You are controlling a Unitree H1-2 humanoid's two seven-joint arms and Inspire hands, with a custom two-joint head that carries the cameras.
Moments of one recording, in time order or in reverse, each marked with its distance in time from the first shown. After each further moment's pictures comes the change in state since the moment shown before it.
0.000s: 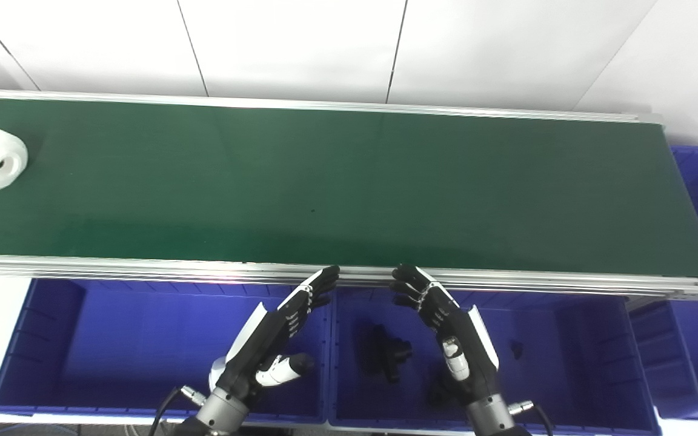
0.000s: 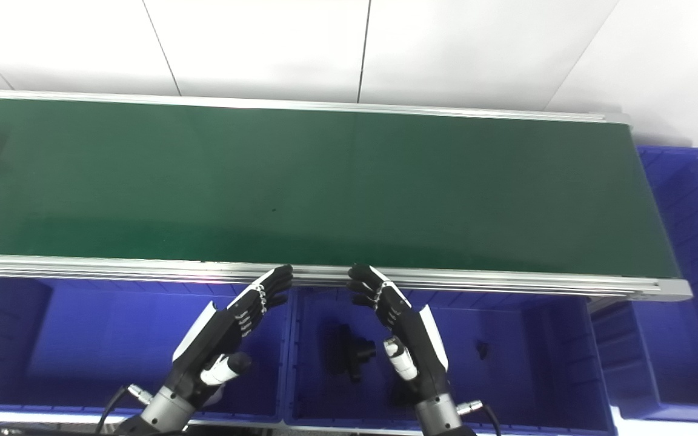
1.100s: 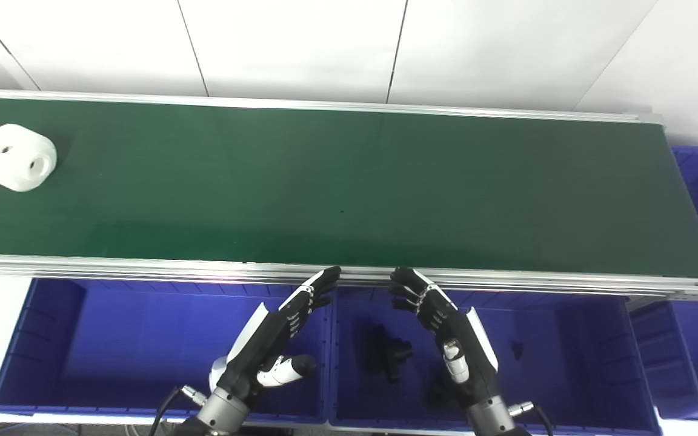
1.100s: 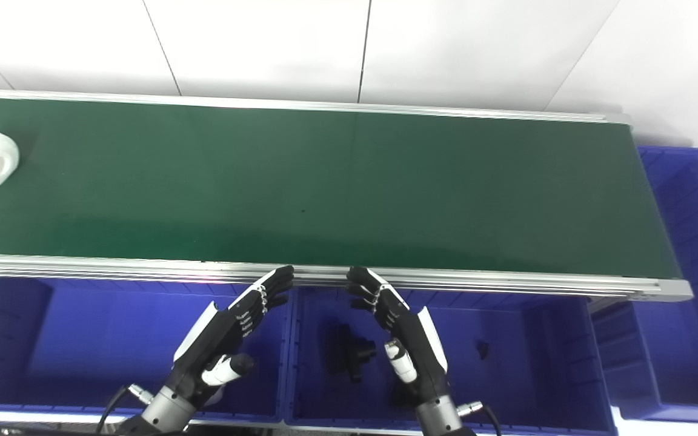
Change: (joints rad) left arm 0.000 -0.002 0.000 0.001 0.013 0.000 0.000; right arm 0.008 -0.014 0.010 0.004 0.002 0.000 0.012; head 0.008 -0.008
